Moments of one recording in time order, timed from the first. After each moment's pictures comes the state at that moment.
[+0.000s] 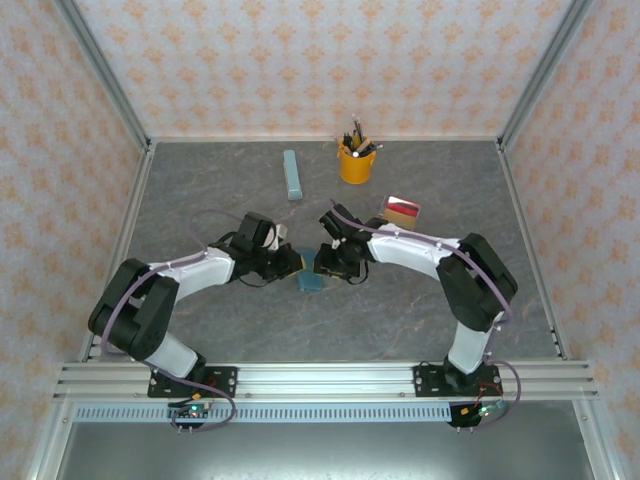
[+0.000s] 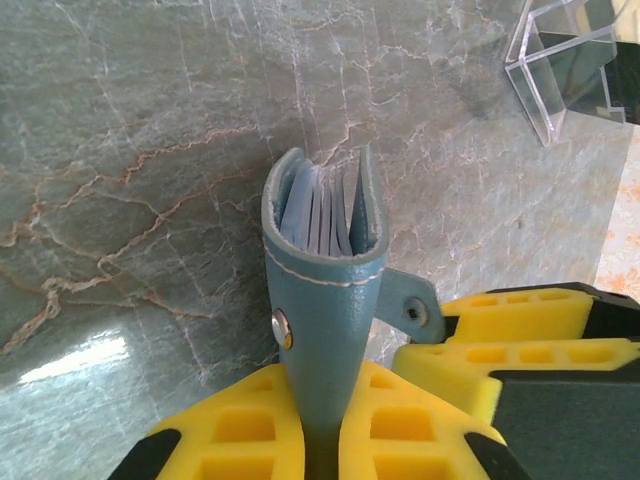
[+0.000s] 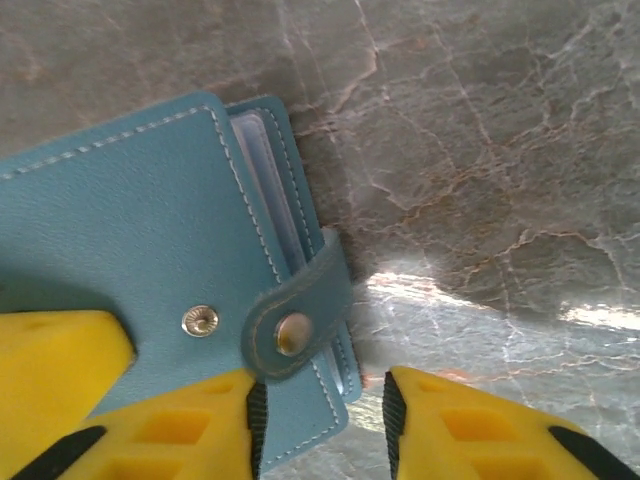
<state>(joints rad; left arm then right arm) -0.42 1.55 0.74 -0.14 0.52 -0.82 0.75 1.80 1.19 -0.59 -0.26 0.85</state>
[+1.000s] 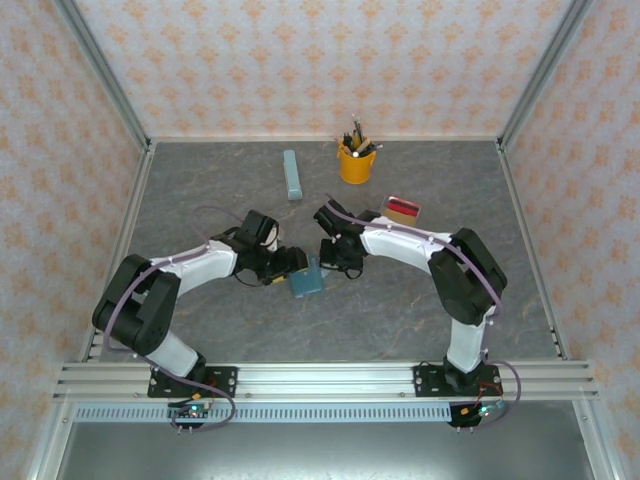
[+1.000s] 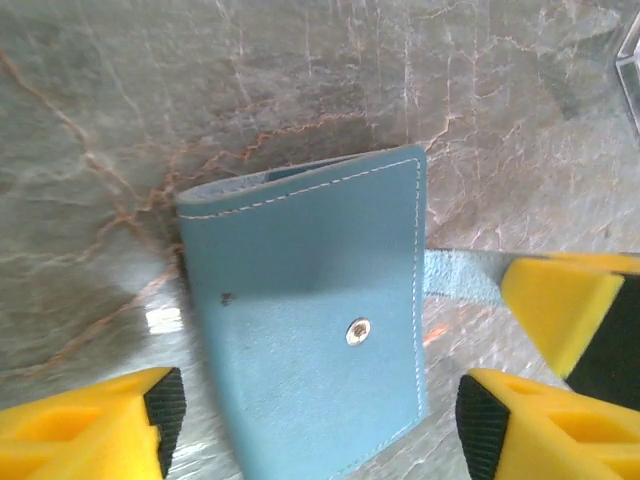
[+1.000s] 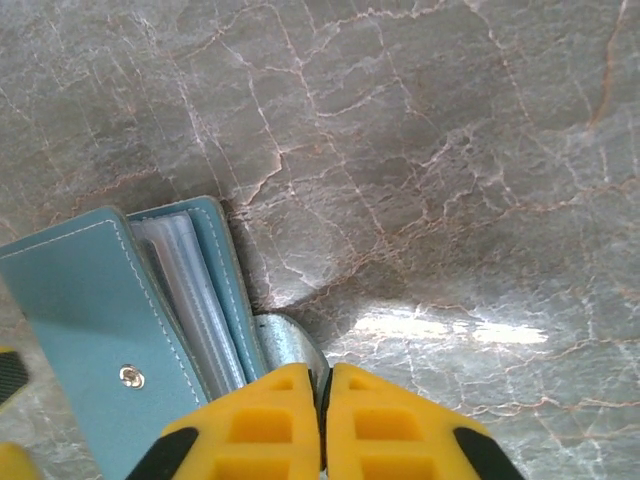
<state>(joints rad) -0.40 1.54 0.80 -0.35 0.42 -0.78 0.75 1.85 1.27 -0.69 -0.09 0.82</state>
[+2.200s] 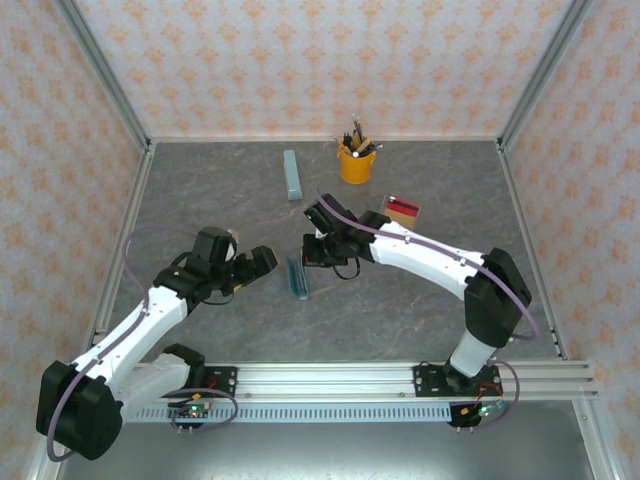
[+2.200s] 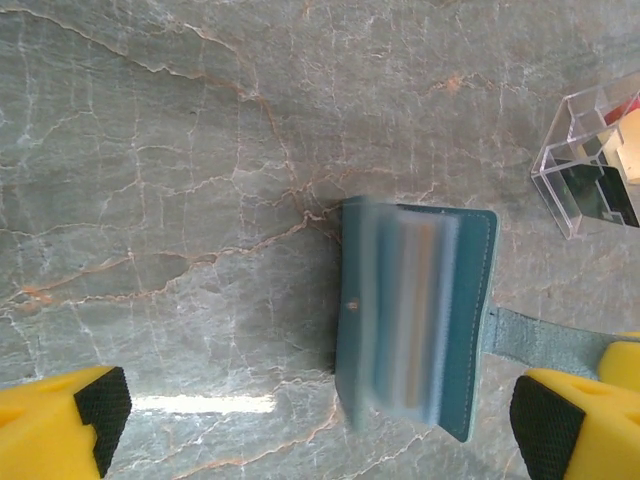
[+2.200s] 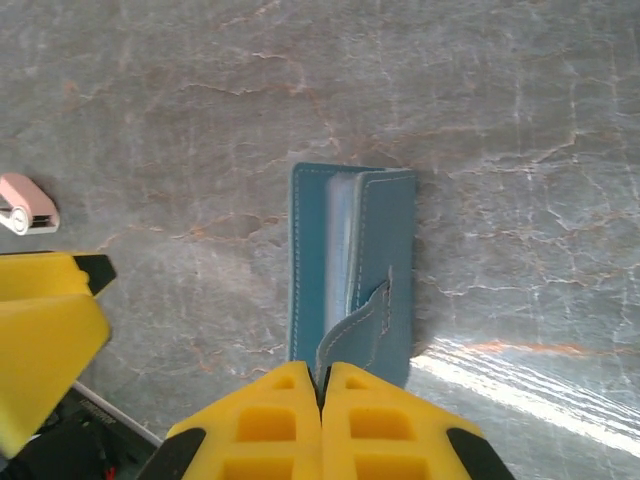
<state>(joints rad) -0.33 0.97 0.61 -0.52 0.25 -0.85 0.87 1.65 1.32 -0.64 -0.18 0.76</state>
